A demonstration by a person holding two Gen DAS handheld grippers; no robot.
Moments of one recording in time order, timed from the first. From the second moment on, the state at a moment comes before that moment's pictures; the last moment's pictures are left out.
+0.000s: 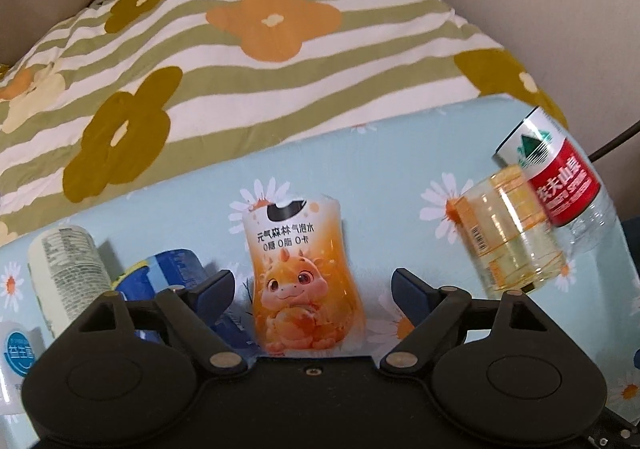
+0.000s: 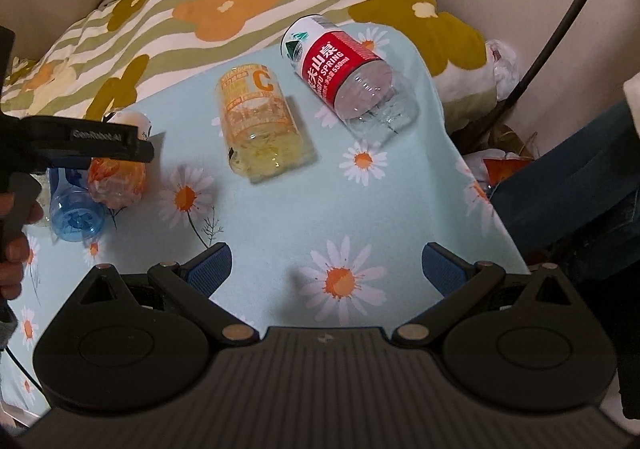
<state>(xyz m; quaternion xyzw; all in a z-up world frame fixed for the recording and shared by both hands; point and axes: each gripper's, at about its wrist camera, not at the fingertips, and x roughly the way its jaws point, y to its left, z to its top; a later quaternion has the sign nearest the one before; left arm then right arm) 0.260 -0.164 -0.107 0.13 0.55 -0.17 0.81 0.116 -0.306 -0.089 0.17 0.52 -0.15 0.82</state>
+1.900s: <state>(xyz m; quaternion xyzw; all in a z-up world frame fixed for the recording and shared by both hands) 0.101 -0.112 -0.124 0.09 0.56 -0.09 0.82 0.067 -0.290 -0.096 0.09 0.51 -0.01 0.85</state>
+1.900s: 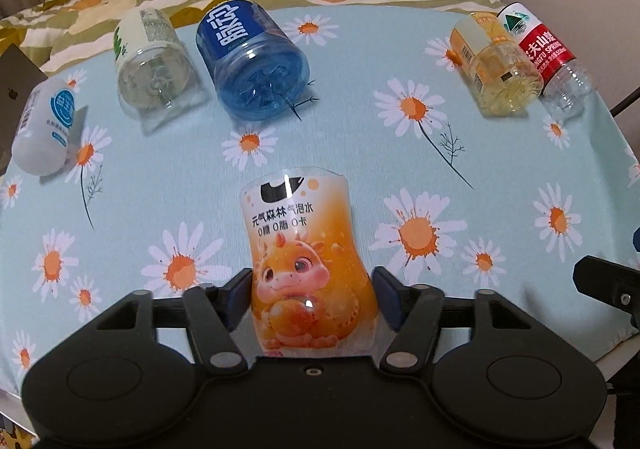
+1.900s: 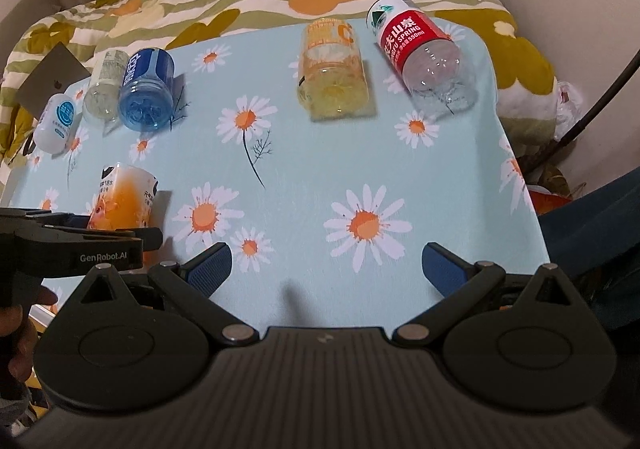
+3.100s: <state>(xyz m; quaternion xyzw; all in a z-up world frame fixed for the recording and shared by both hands) 0.057 0.023 -0.073 0.01 0.53 -0.04 0.85 0.175 -0.185 -0.102 0.20 0.61 0.11 0.76</state>
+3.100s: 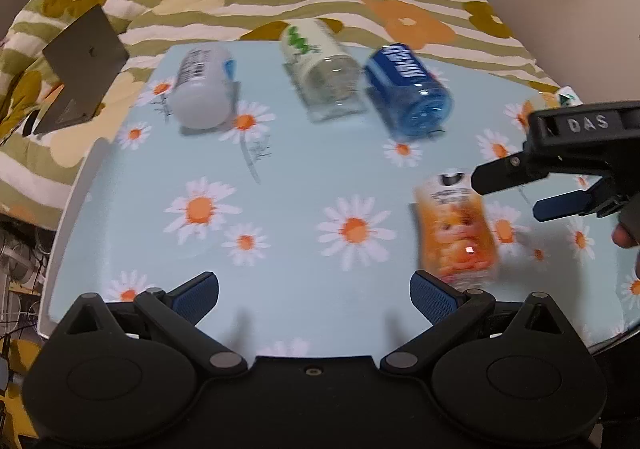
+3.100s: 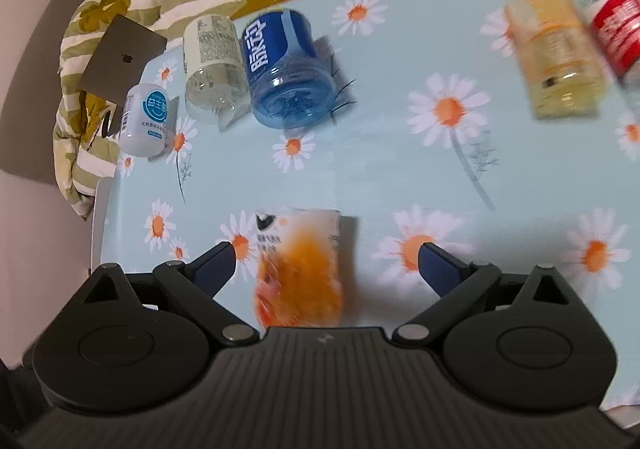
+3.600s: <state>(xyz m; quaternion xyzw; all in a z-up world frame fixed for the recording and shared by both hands) 0.062 0.070 -0.082 -0.01 0.54 -0.01 0.84 0.197 -0.156 -0.134 0.20 0.65 0.11 0.72</state>
